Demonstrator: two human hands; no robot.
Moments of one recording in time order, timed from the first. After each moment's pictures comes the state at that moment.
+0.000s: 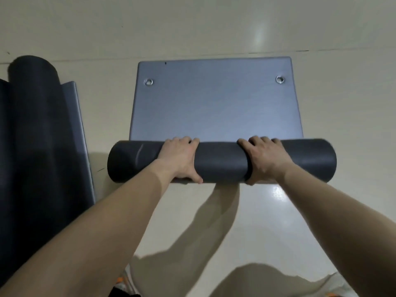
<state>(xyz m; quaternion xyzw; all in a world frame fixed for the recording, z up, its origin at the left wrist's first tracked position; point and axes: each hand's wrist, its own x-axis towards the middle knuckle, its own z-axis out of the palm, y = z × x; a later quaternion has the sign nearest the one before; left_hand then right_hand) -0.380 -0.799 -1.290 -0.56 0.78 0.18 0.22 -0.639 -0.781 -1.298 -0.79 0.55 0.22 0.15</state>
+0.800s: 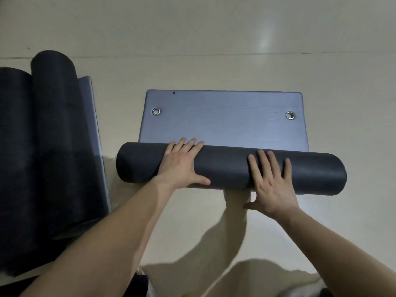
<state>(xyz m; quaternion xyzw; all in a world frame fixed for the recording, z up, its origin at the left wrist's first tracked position) -0.358 -0.725 -1.295 -0.60 0.77 0.18 0.08 -0.633 -0.664 -1.305 -0.78 0.60 0.12 0.07</state>
